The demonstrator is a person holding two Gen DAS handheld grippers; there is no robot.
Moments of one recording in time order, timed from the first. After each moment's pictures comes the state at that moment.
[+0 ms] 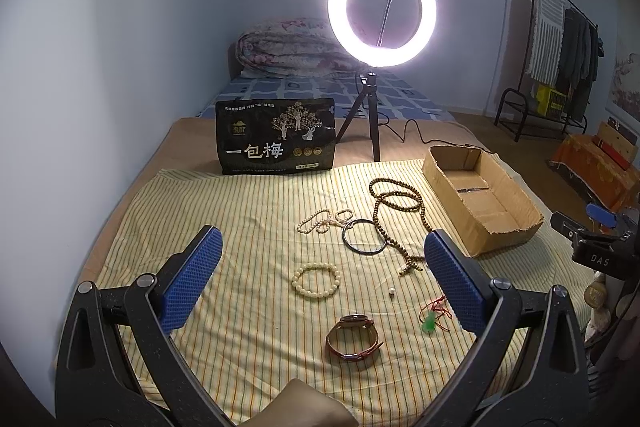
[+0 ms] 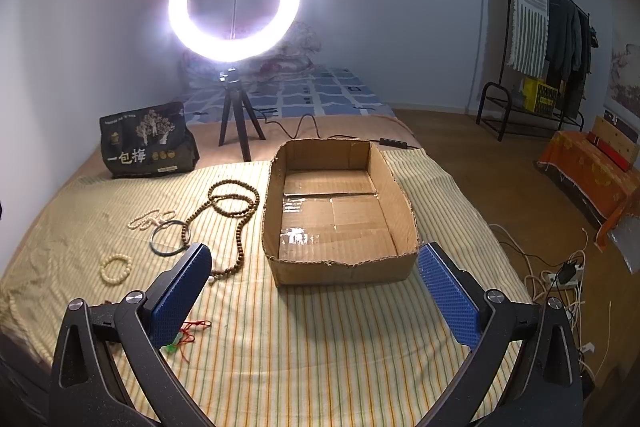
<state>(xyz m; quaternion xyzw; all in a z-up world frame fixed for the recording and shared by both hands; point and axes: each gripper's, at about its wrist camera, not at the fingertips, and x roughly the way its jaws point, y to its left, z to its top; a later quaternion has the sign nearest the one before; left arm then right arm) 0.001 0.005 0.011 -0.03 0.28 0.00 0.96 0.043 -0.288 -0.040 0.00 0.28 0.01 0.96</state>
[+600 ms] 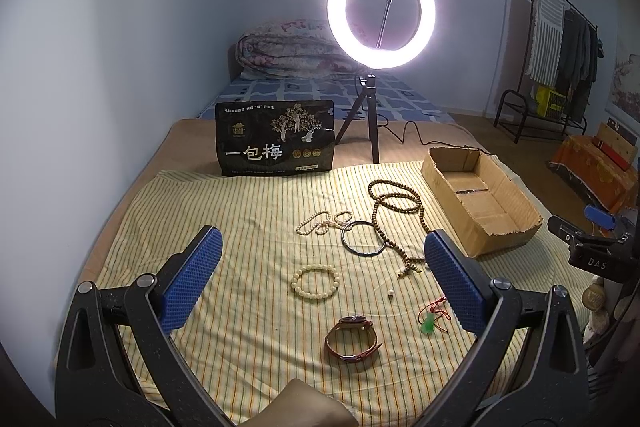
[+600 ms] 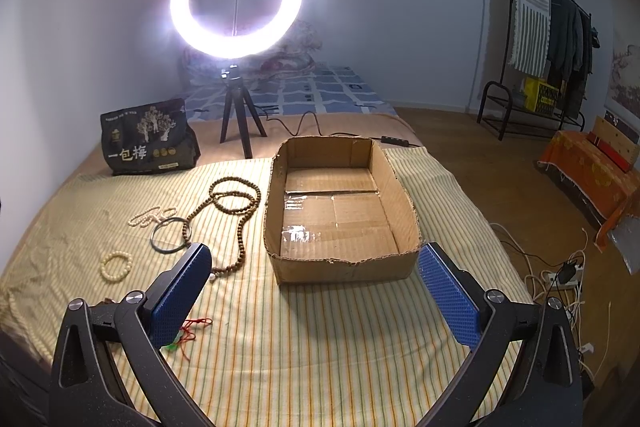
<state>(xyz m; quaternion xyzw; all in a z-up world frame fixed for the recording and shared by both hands) 0.000 0.007 0.011 -0.03 0.28 0.00 0.96 0.042 -0.287 -0.042 -0.01 0.28 0.01 0.96</state>
